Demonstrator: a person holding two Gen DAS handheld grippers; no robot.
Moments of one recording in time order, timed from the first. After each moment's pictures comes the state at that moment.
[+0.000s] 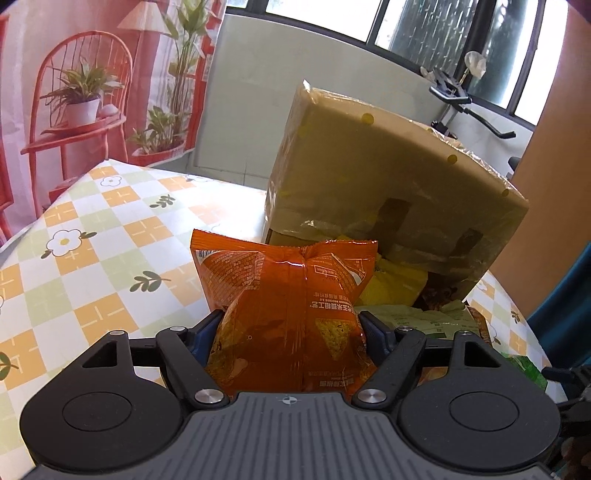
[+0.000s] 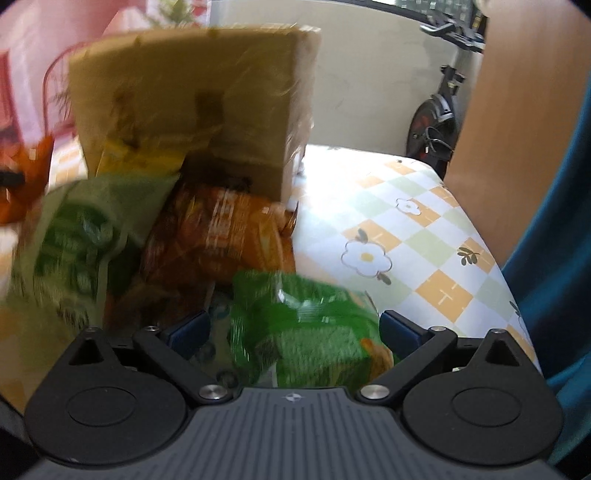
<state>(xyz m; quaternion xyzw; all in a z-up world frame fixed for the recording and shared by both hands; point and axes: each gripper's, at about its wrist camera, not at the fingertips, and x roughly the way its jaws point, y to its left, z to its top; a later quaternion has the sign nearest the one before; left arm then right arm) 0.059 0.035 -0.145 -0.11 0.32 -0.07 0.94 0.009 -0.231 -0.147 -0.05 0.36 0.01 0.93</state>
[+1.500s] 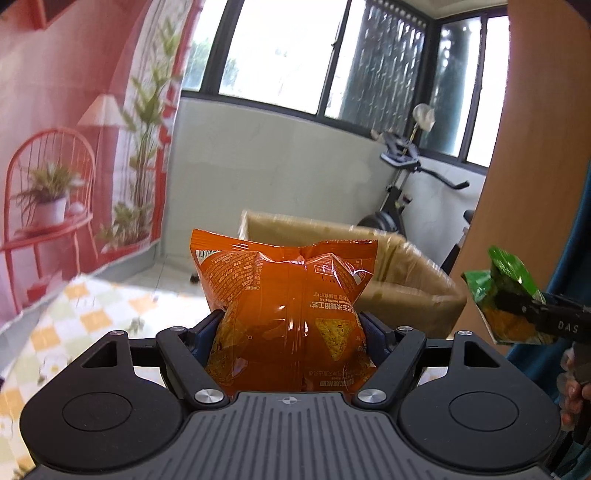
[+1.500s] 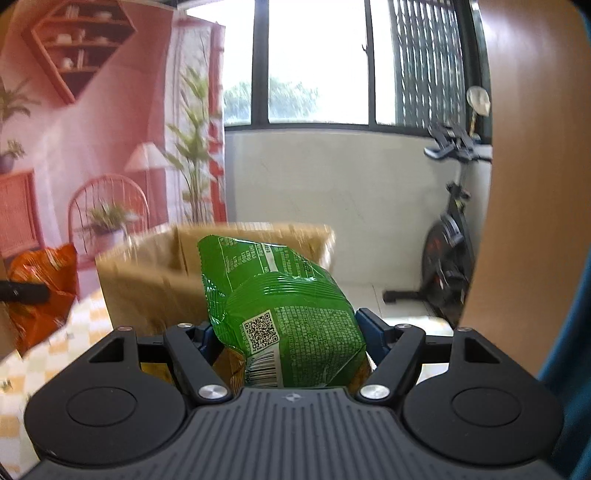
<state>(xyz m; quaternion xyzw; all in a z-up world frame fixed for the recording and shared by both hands) 0.070 0.018 -0.056 -0.06 0.20 -0.11 0.97 0.044 -0.223 -0.008 0.00 0.15 0.05 0.99</state>
